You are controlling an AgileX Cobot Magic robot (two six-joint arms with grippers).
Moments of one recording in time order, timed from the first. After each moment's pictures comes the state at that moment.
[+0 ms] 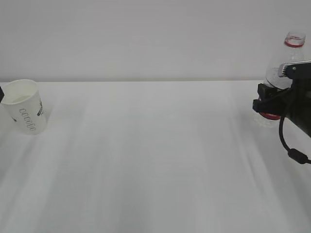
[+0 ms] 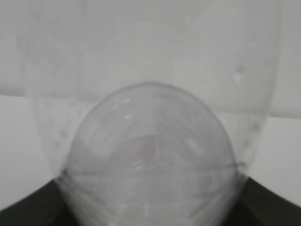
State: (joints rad) left arm -0.04 1.46 -0.21 0.08 -1.16 -0.11; right arm 0.09 1.88 -0.64 0.11 -0.90 -0.15
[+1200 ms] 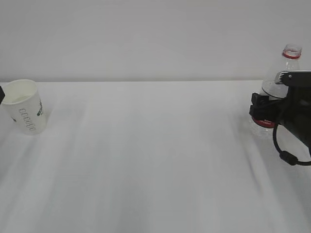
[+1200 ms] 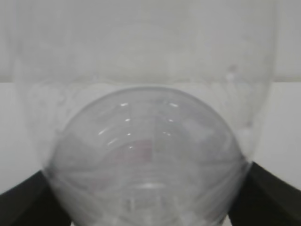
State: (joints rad) left arm -0.04 1.46 -0.21 0.09 -1.16 -0.11; right arm 0.09 1.97 -0.66 0.14 -0.89 -0.08
